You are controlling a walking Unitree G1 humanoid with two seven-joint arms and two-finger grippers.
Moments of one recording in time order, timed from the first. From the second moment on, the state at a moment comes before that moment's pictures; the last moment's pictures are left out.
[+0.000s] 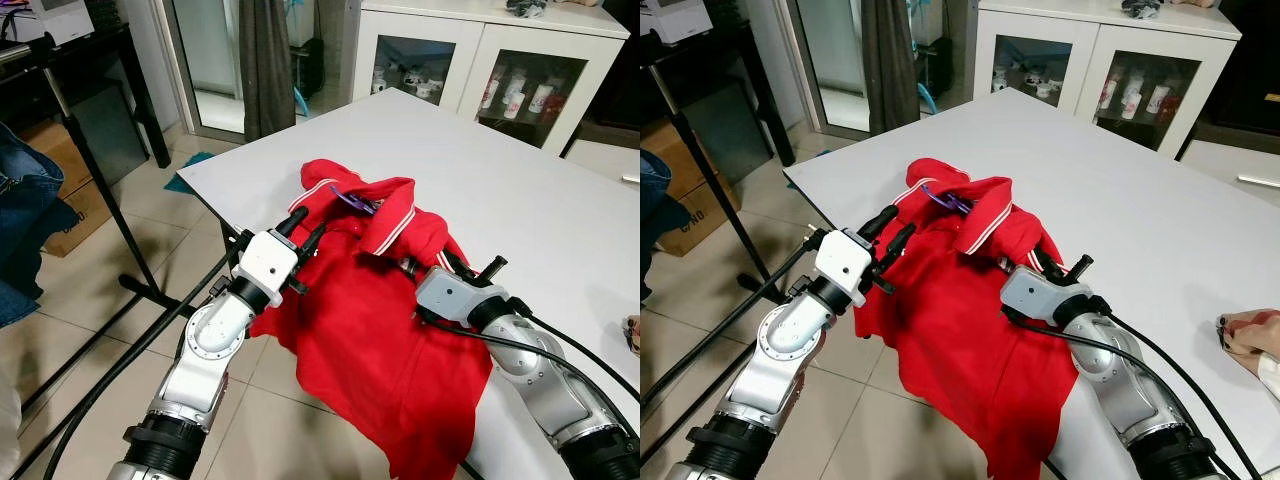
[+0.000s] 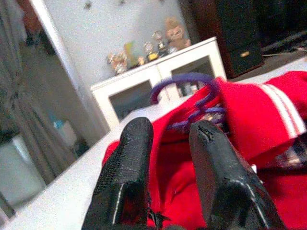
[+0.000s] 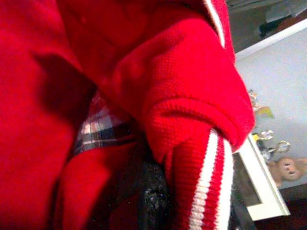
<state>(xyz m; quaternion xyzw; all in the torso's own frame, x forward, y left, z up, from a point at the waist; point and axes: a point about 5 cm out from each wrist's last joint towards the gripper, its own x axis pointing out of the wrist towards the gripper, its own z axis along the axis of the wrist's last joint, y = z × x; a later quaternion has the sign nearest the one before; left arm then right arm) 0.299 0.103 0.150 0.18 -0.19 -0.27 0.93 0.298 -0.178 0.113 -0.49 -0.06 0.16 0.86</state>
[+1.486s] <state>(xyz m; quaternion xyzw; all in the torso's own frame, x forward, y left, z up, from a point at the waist) 0.309 0.103 0.146 0.41 -0.24 -0.30 0.83 0.290 -0.172 0.121 -0.64 -0.18 0.14 0.74</state>
